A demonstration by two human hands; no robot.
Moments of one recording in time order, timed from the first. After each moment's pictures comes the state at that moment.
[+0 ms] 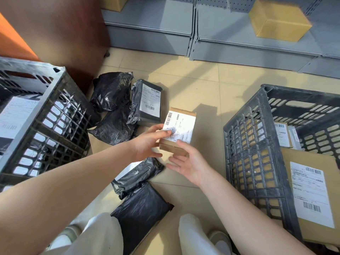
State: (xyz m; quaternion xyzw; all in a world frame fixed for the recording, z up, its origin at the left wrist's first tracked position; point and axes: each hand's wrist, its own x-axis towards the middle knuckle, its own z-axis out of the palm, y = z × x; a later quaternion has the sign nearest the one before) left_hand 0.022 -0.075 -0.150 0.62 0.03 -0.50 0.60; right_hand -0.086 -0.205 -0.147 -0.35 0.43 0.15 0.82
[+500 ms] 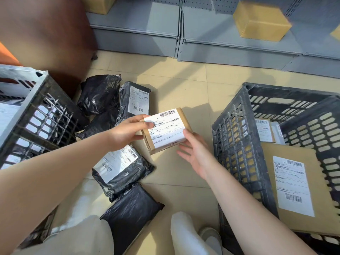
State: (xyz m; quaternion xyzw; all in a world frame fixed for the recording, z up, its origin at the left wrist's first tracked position) left_hand 0.055 -0.067 -0.128 0.67 -0.09 -0.46 0.58; right_hand -0.102 -0.255 -0.134 -0.49 0.39 0.03 0.78
